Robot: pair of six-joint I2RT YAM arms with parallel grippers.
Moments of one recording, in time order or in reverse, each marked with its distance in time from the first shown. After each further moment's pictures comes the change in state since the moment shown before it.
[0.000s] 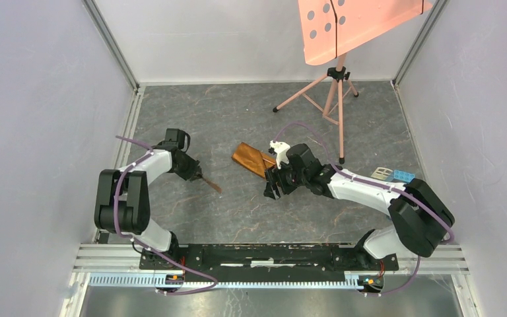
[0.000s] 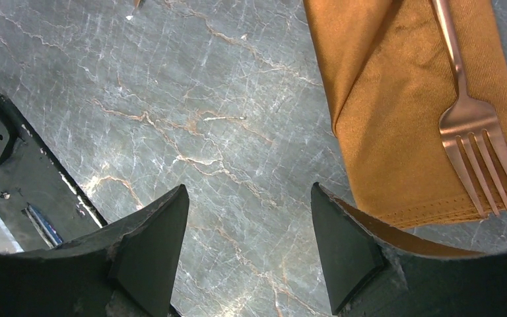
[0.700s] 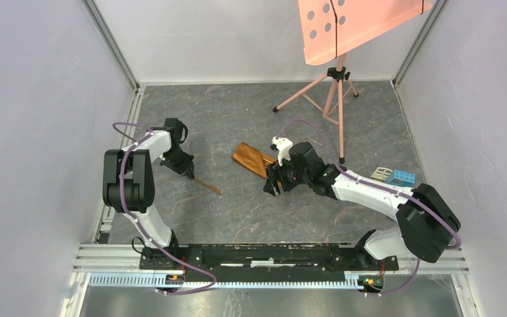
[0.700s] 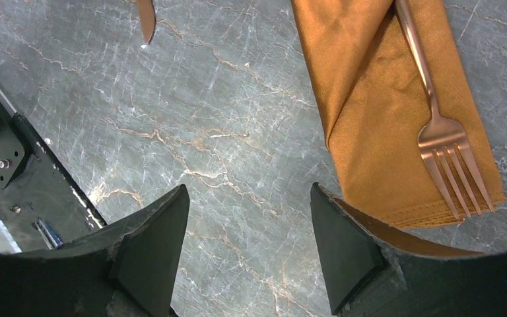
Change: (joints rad) left arm 0.049 0.200 0.254 -0.351 -0.092 -0.021; right arm 0.005 -0.053 0.002 0.021 0.032 0.009
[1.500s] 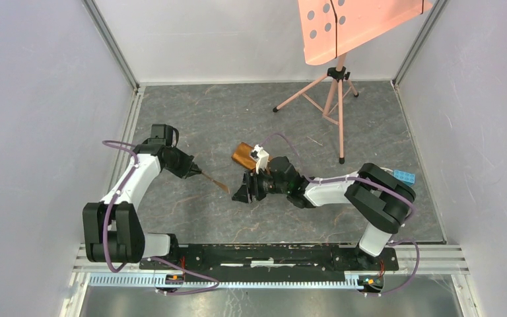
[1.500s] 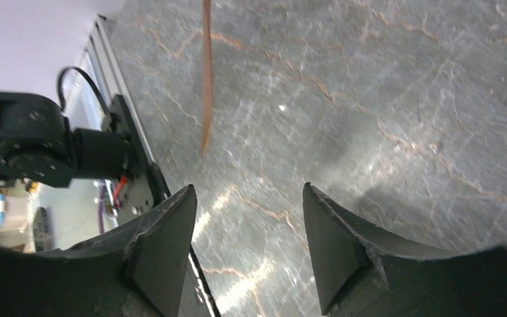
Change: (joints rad) left arm -0.005 -0.443 -0.189 0.095 0.253 0.022; right arm 0.159 0.321 -0.050 0.620 -0.122 0.361
